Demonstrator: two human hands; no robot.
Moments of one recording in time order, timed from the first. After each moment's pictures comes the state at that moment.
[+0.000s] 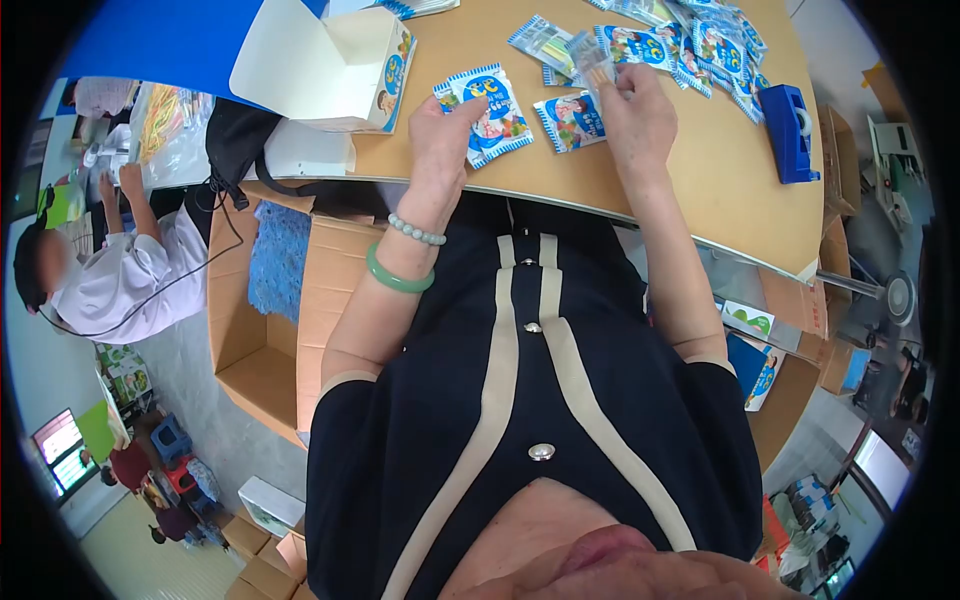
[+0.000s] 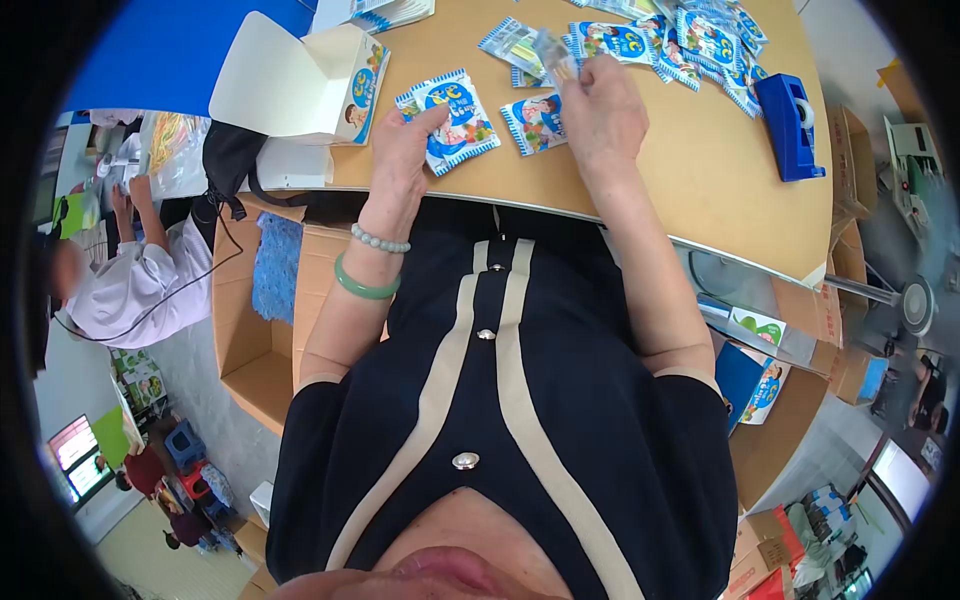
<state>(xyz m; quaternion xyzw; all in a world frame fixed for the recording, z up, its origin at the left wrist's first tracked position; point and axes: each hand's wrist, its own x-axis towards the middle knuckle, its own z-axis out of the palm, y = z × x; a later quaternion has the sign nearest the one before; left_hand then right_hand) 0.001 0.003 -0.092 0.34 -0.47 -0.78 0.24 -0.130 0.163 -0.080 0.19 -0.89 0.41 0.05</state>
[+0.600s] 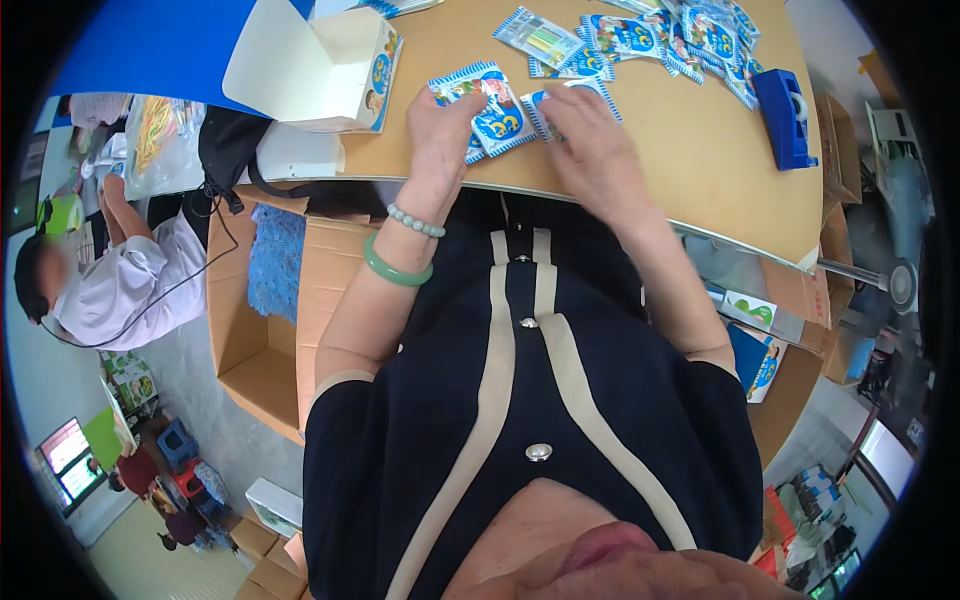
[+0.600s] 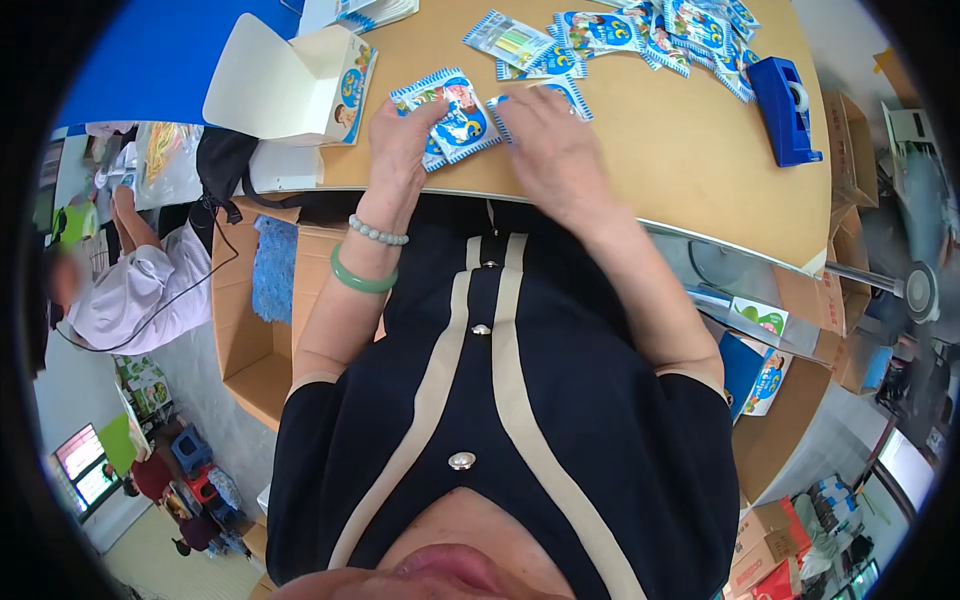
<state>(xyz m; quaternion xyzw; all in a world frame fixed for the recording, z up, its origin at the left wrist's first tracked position) -0.009 0.008 -0.097 0.33 -0.50 -0.76 0.25 -0.088 0.187 -0.081 0.53 -0.77 0.35 0.10</state>
